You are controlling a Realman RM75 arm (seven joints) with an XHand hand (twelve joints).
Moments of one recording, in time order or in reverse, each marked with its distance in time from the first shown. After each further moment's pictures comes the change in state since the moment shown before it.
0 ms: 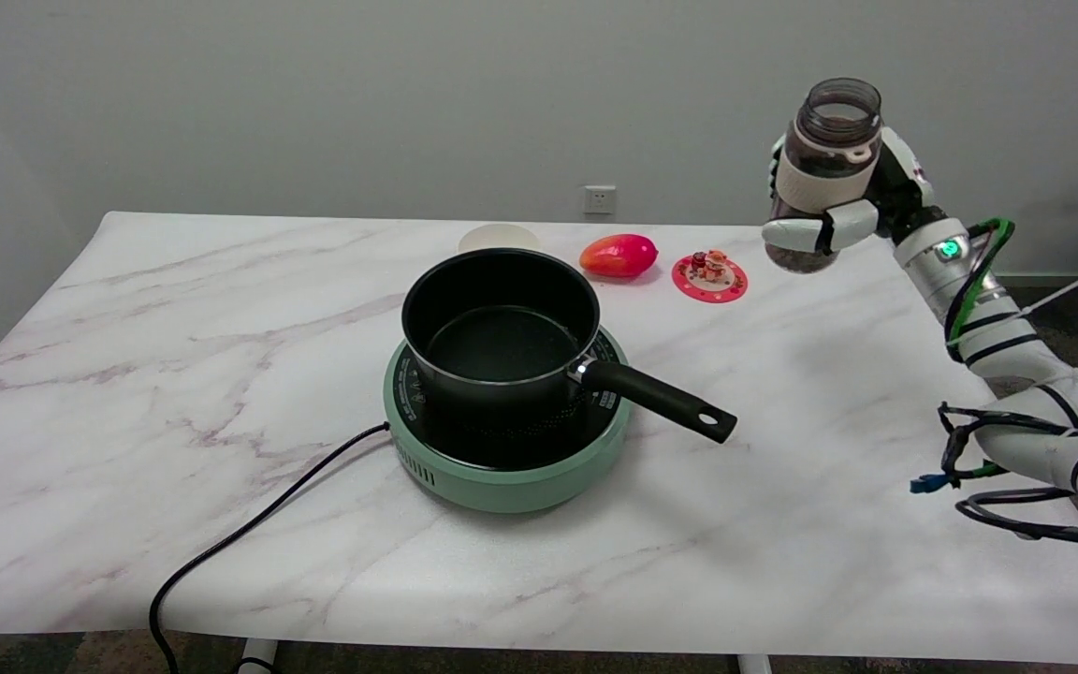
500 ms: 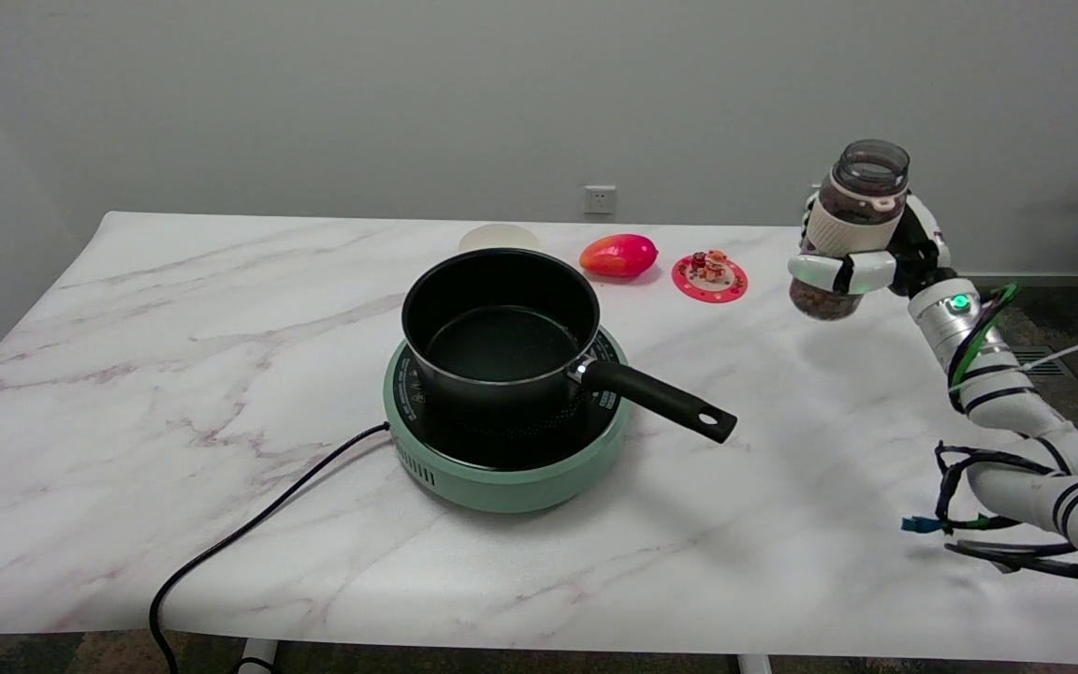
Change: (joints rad) arm 0.001 -0.082 0.037 -0.215 0.052 -0.003 0.024
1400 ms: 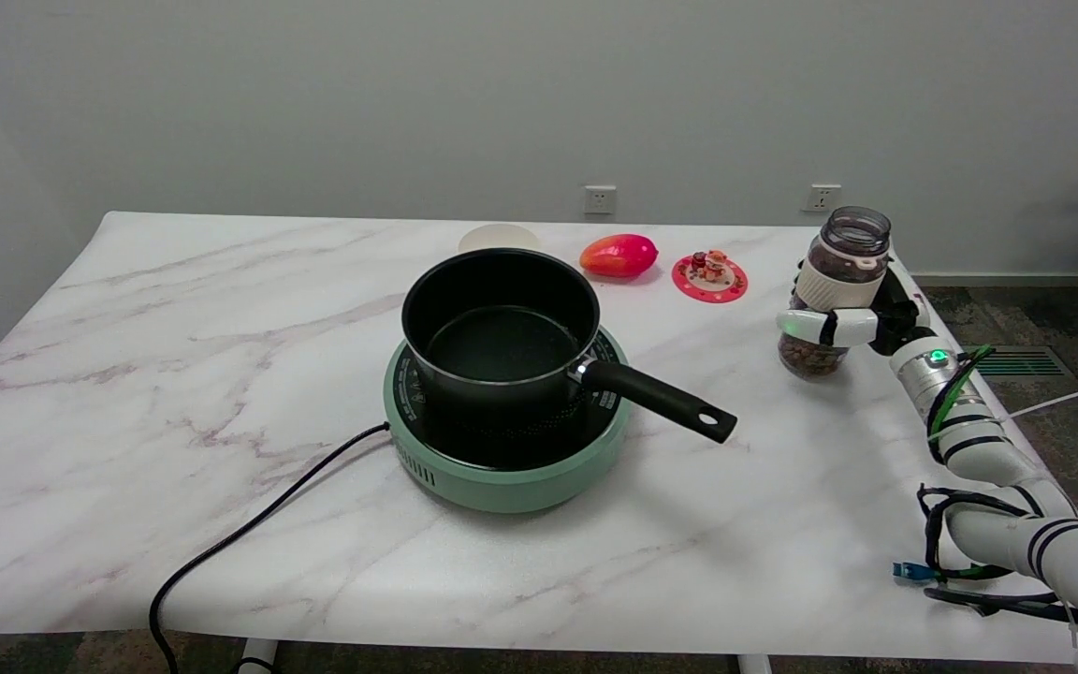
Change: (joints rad) arm -0.030 -0.075 -0.020 -0.088 0.046 -0.035 0.002
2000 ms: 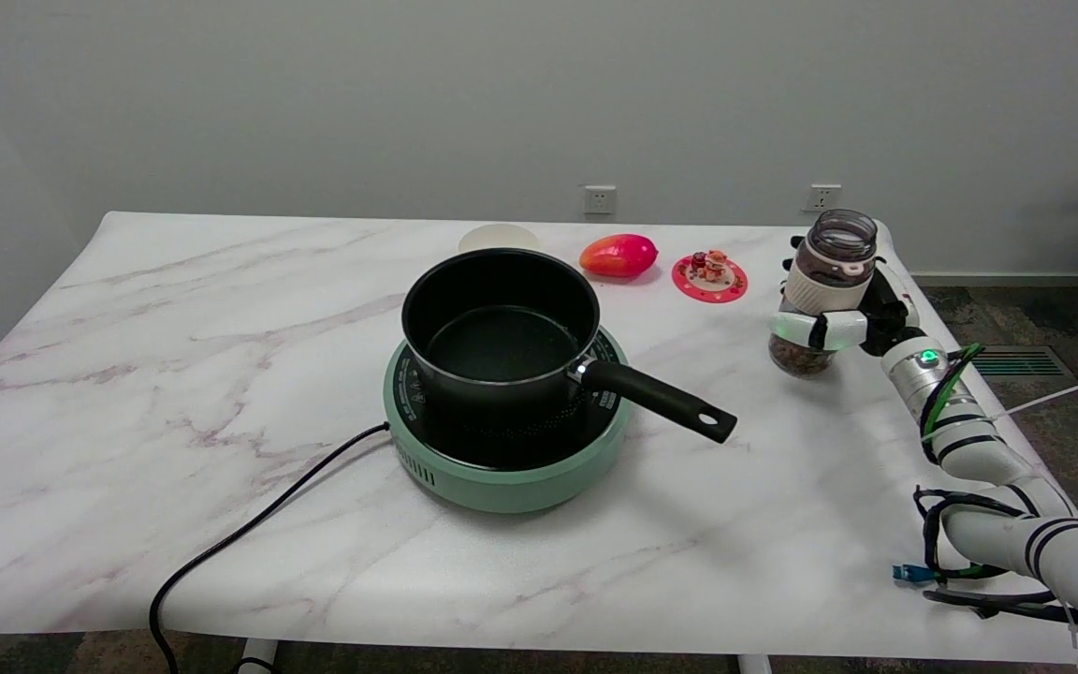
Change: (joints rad) arm -0.003 0.001 -0.028 0.018 -0.001 -0.004 0.002
